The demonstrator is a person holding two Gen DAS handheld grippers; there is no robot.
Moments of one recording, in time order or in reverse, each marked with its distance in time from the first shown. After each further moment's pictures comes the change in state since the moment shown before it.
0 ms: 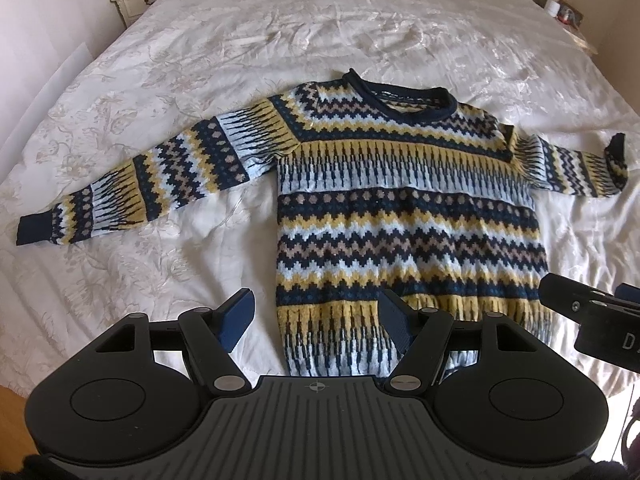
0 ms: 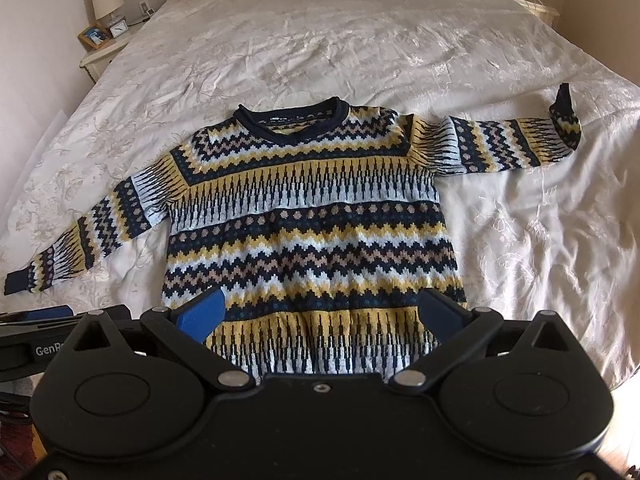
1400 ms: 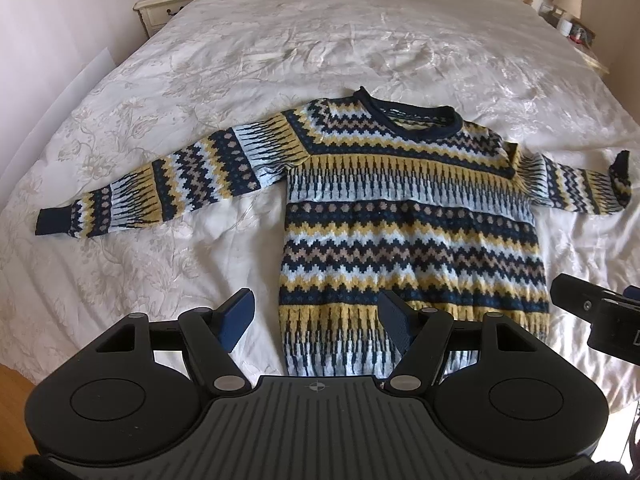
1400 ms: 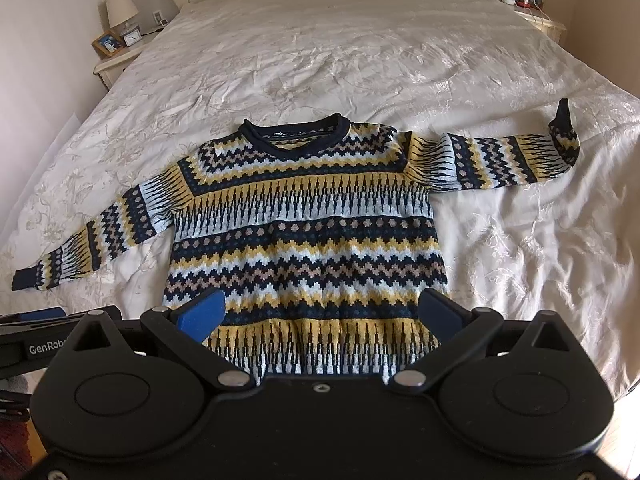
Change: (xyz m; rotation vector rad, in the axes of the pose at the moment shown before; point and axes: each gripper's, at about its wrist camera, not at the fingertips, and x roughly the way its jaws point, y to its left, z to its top) left arm -0.018 -0.013 -0.011 -0.041 -0.068 0.043; right arm -0.017 -0.014 -0.002 -0.040 -0.033 0.019
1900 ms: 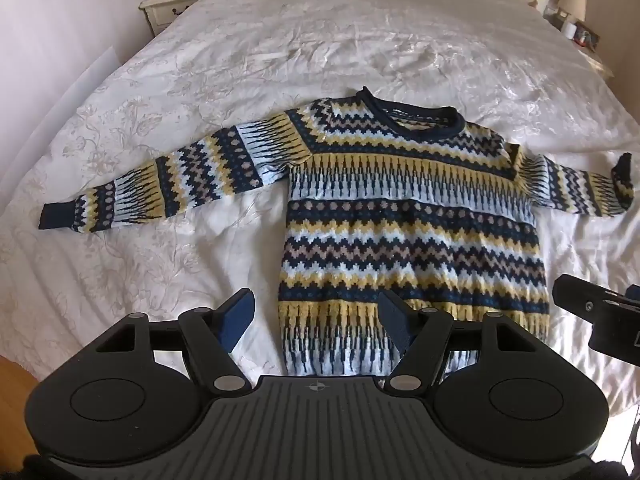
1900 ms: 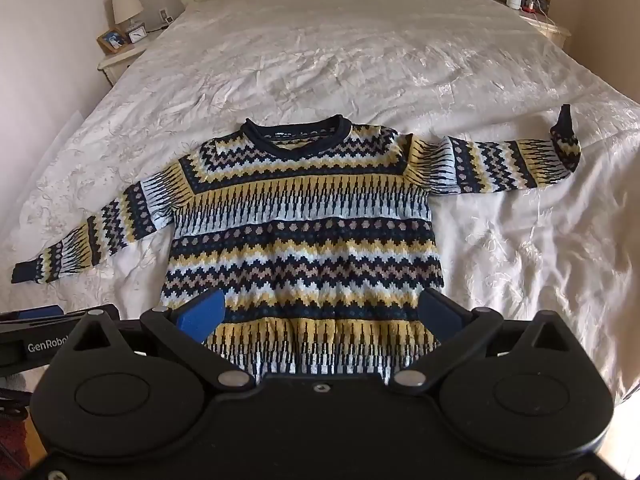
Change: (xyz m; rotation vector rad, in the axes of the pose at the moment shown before) left arm -0.002 0.001 -0.001 -0.007 0.001 0.006; right arm 0.000 -0.004 0.001 0.002 0.005 -0.001
